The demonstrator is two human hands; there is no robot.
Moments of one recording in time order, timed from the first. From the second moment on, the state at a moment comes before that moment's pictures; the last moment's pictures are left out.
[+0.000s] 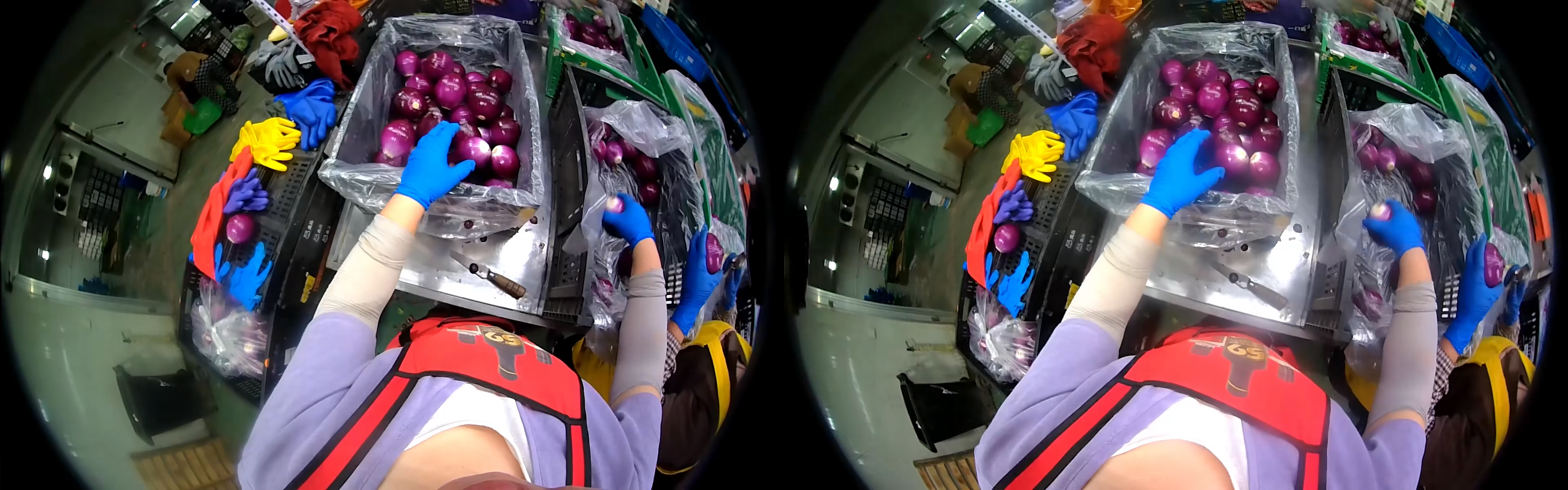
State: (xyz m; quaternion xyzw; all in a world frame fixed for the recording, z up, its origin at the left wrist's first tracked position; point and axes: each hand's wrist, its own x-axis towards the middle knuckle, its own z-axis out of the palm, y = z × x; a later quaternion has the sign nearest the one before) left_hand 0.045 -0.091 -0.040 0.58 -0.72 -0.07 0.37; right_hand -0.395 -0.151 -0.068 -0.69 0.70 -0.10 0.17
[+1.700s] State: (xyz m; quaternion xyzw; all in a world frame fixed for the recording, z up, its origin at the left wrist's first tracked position) left_hand -0.023 -0.114 0.002 0.26 -0.59 -0.62 0.45; right_hand -0.231 -0.098 -0.021 -0.29 0.22 -0.33 0.87
